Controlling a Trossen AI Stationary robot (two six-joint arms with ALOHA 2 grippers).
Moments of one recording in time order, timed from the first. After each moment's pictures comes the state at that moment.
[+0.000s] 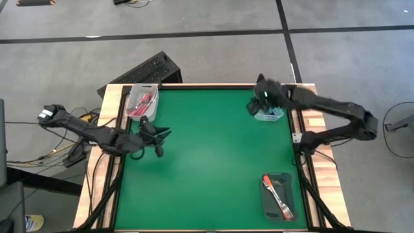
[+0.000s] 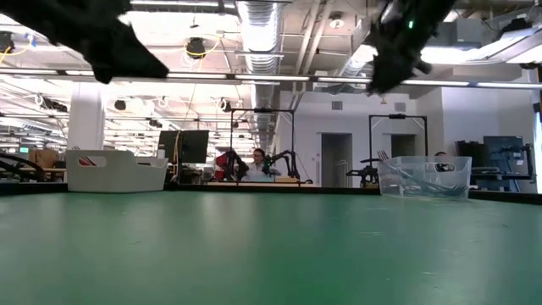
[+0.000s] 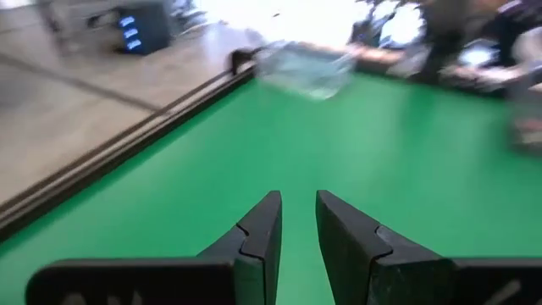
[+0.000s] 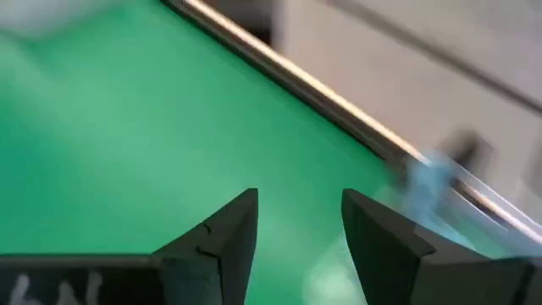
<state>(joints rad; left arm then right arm) -0.31 0.78 0.44 -0.12 -0.79 -0.37 -0.40 1.16 1.07 -0.76 0.38 0.34</state>
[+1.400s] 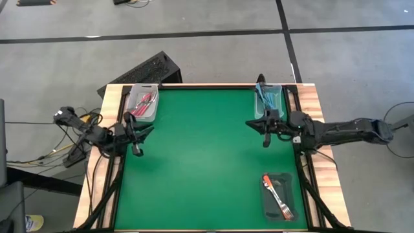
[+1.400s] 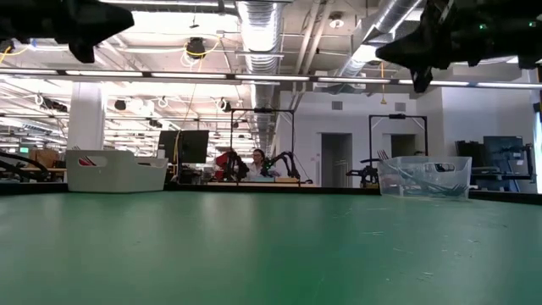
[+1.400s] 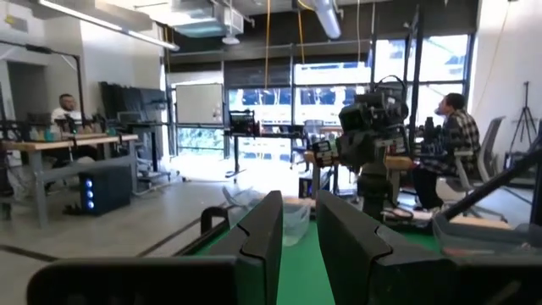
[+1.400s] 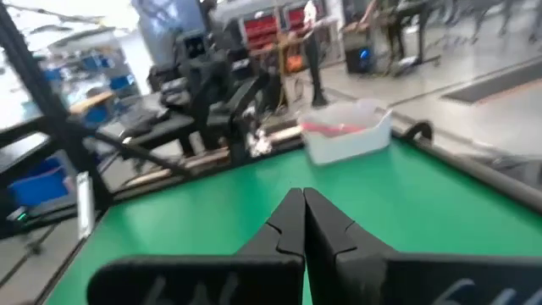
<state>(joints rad) -0.50 0.20 0.12 0.40 -0.85 0.22 -0.10 0.68 0.31 0.38 0.06 0.25</state>
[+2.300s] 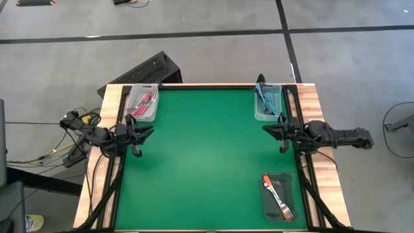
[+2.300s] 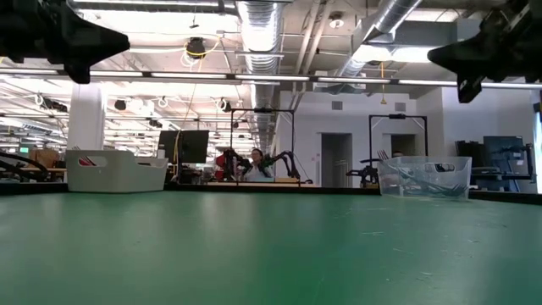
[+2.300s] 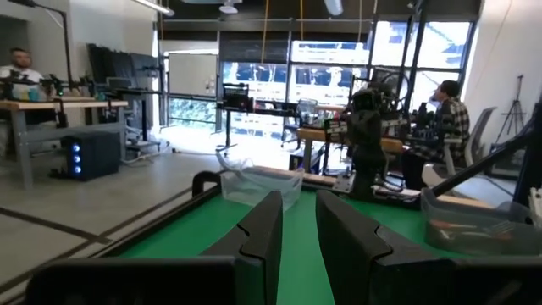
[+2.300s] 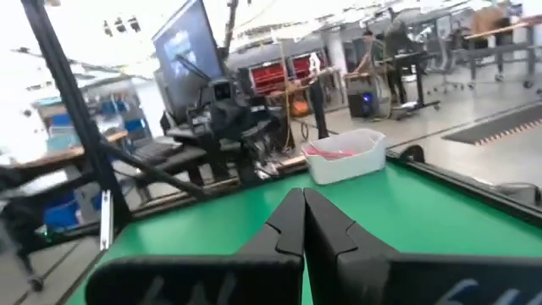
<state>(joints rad) -0.50 0.00 0.08 0.13 -0.85 0.06 0.05 0.00 0.09 0.04 0.24 0.23</state>
